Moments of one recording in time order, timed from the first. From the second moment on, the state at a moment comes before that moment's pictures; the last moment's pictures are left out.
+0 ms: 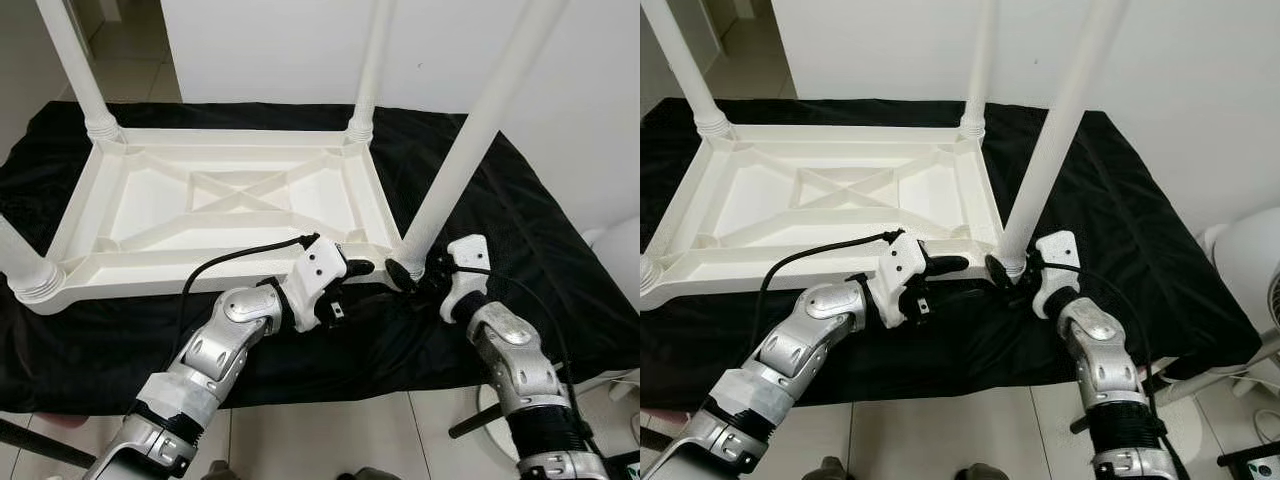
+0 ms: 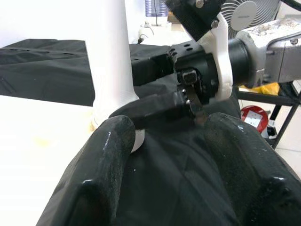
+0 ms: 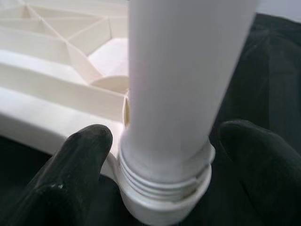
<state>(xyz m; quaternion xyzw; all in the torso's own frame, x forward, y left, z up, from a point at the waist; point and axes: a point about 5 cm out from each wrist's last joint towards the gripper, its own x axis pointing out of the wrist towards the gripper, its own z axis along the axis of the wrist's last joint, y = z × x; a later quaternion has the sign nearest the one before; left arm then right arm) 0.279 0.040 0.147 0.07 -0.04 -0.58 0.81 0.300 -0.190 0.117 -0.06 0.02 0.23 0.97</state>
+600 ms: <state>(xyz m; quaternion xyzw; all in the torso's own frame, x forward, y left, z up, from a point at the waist) 0.279 0.040 0.147 0.07 -0.04 -0.58 0.81 0.328 -0.187 0.119 -0.08 0.04 0.33 0.94</state>
